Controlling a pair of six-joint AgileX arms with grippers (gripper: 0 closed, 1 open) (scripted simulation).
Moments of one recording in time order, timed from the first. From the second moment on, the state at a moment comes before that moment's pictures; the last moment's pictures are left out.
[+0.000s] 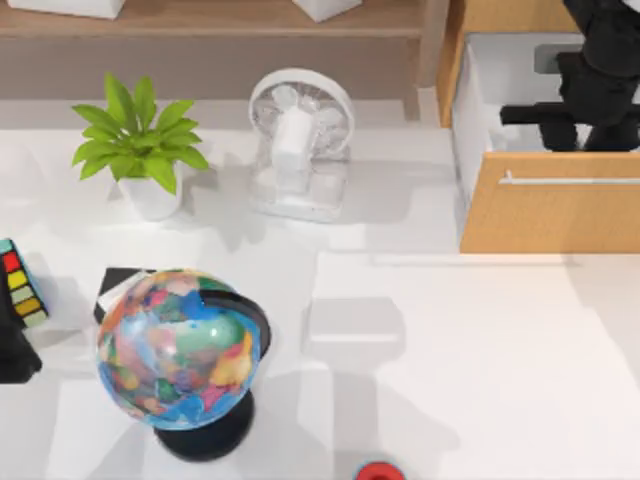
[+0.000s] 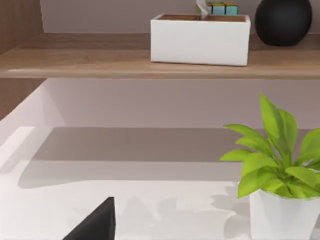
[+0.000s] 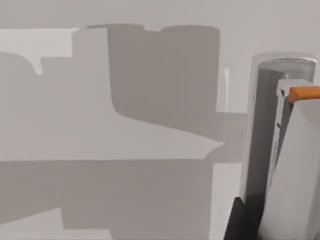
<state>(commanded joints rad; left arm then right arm) 0.00 0.00 0.00 0.00 0.00 0.00 0.14 2.45 2.17 -1.29 0.02 0.17</state>
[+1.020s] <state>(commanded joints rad) 0.00 0.00 0.00 0.00 0.00 0.00 0.14 2.45 2.16 -1.27 0.02 0.17</state>
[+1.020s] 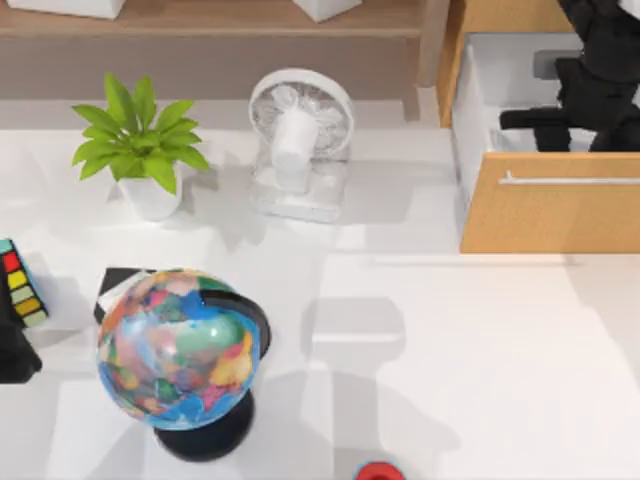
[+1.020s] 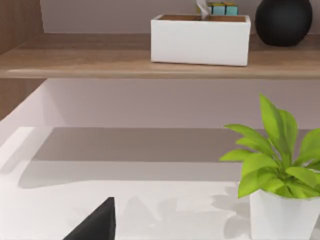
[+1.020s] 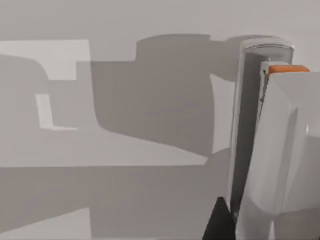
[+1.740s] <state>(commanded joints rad) 0.00 0.00 0.00 0.00 0.00 0.00 0.14 2.45 2.16 -1.27 0.02 0.17</state>
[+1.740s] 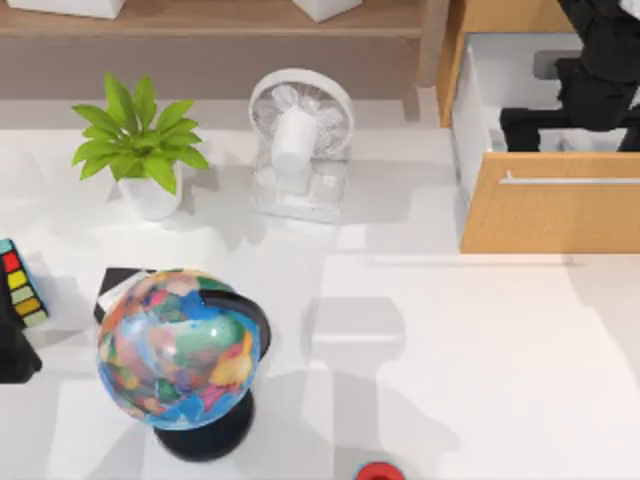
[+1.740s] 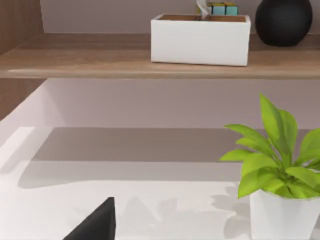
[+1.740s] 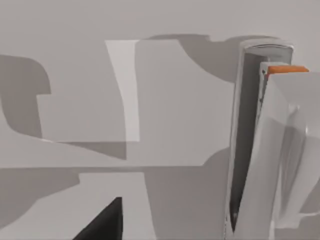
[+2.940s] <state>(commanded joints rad) 0.00 0.00 0.00 0.00 0.00 0.00 0.35 1.88 1.44 -0.32 0.01 -0.45</state>
